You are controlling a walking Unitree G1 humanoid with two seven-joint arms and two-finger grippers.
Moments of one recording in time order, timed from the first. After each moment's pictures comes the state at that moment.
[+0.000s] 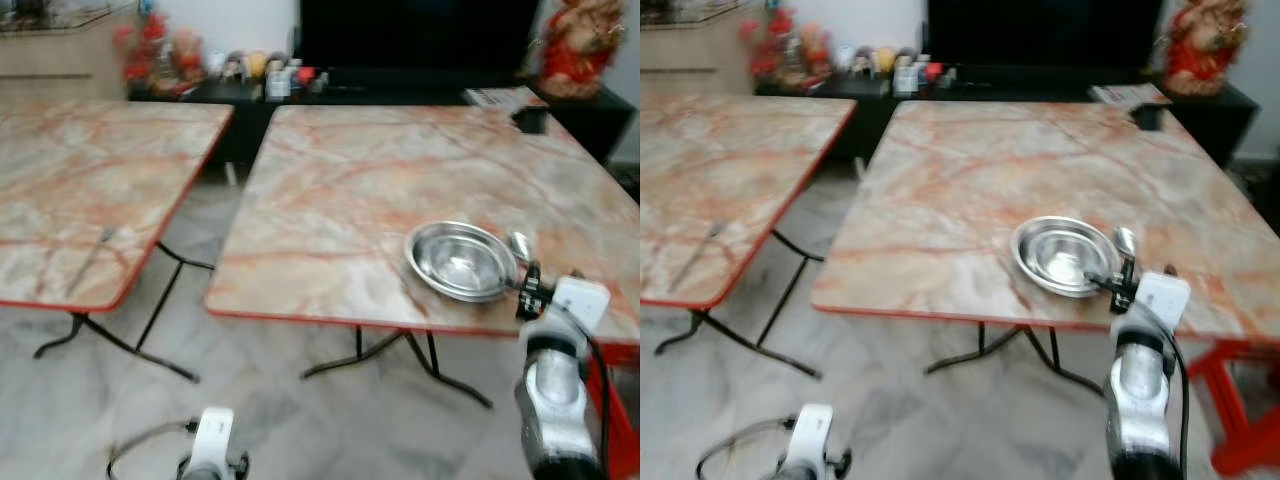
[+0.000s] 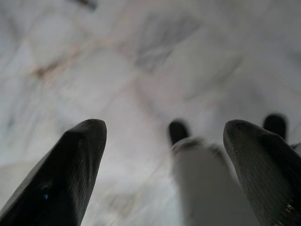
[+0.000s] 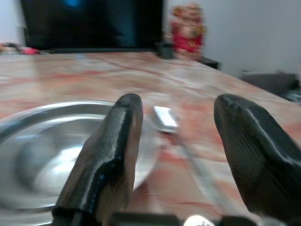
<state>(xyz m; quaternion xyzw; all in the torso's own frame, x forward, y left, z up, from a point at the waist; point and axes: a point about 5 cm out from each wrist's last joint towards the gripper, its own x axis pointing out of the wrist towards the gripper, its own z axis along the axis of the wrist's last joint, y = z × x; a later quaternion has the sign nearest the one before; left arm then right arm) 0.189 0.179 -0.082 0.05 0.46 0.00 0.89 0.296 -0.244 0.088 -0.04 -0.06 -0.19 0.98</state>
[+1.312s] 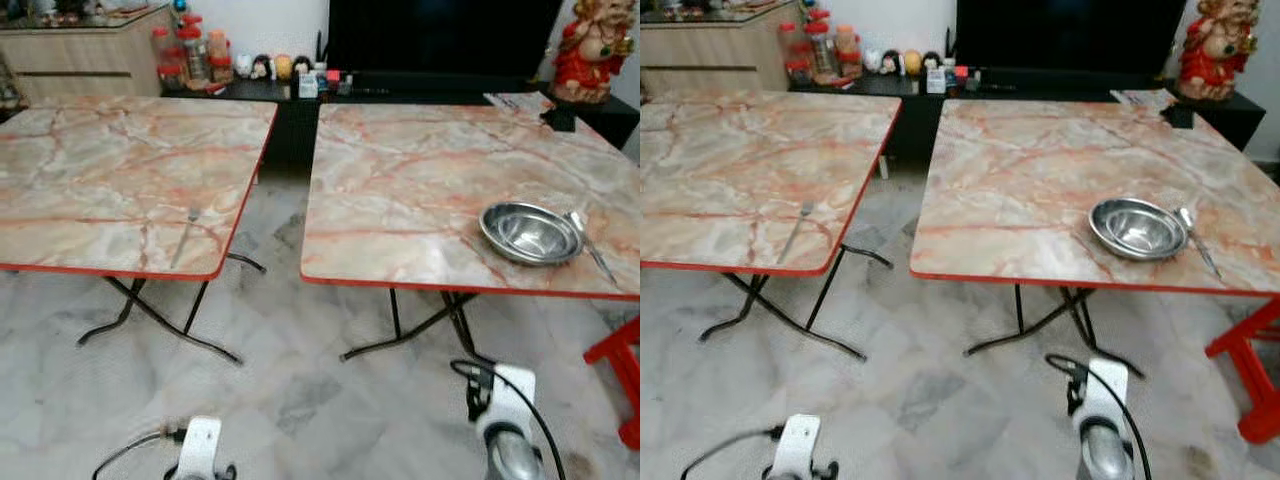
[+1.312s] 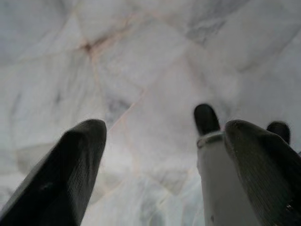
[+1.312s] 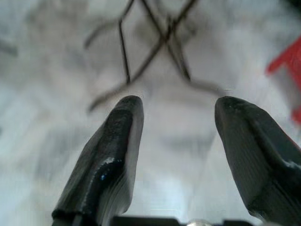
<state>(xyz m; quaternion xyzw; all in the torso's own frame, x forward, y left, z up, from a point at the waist) 0.191 0.181 -0.081 0.06 0.45 0.00 0.89 0.216 -0.235 -0.045 0.00 0.28 -0.14 0.95</state>
